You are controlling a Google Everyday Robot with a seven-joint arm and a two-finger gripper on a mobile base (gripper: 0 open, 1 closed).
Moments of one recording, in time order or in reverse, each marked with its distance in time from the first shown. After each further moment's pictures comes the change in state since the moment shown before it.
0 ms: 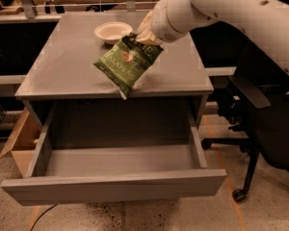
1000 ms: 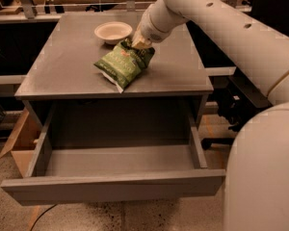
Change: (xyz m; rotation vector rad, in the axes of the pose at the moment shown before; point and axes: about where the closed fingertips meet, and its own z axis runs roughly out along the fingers) arm 0.036 -0.018 0.092 -0.120 0.098 0.062
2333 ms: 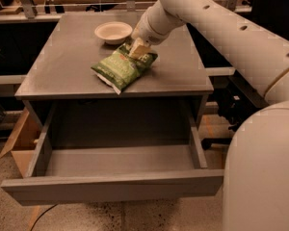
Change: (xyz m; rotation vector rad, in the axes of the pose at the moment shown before) arm -0.001 0.005 0.011 -0.017 -0.001 -0.002
